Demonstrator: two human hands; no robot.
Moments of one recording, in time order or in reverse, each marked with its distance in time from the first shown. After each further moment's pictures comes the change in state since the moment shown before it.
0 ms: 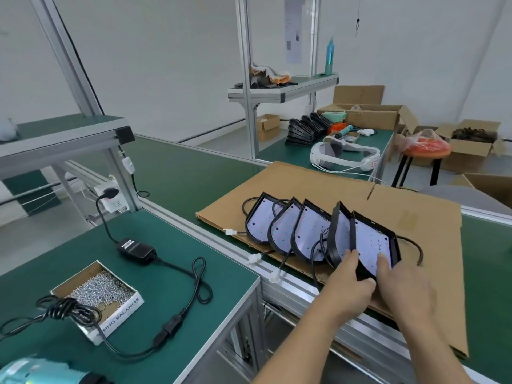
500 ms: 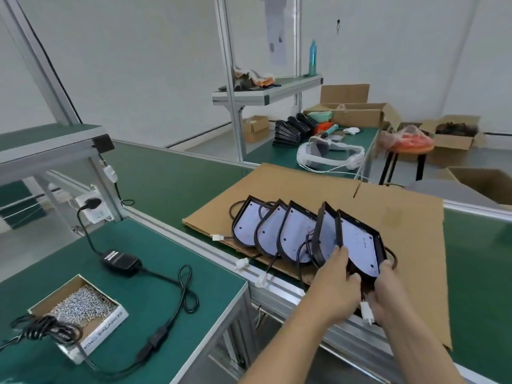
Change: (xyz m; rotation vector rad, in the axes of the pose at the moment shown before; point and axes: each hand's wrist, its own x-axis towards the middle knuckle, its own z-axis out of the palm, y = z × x) left_hand -0.012 0.023 -0.005 0.236 0.028 0.110; right_hand -0.017 -0.011 -0.004 1.350 -0.293 0.521
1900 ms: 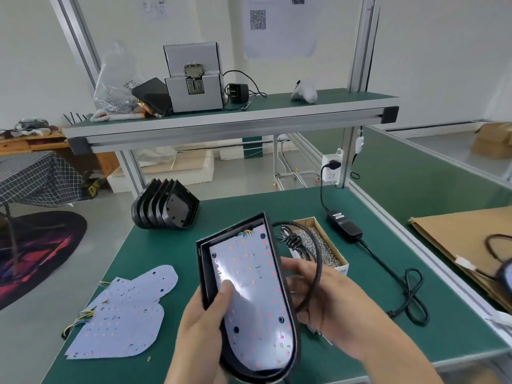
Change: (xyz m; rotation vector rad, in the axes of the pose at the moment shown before) left_hand -0.418 -0.111 -0.188 -0.788 1.539 -0.206; right_hand -0.317 0.190 0.230 -0.459 -1.729 0.538
